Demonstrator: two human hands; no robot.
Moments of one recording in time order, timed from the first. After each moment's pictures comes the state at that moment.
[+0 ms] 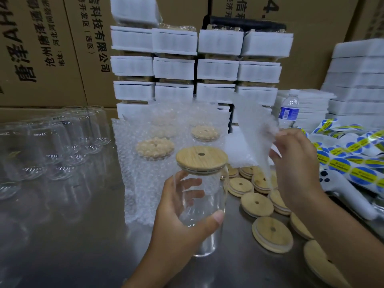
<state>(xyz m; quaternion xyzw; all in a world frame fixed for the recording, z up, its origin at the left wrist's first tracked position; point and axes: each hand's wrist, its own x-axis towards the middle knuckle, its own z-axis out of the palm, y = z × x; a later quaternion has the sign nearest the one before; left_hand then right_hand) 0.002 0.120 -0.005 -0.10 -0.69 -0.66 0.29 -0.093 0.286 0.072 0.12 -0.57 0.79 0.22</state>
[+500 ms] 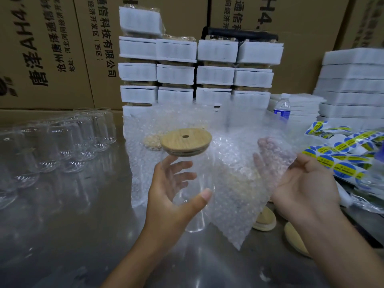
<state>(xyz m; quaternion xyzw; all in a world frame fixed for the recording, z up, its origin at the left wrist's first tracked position) 0.031 0.124 0.011 -0.12 -0.66 -0.65 0.35 -0.012 0.310 0.080 0.07 -0.26 0.96 -0.03</state>
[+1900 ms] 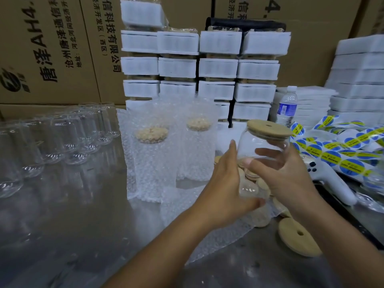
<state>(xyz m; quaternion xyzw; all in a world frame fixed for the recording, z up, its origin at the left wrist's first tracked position) -0.016 0.201 0.021 -0.15 -0.87 -0.45 0.12 -0.043 0.330 0.050 0.17 -0.71 0.67 0.14</state>
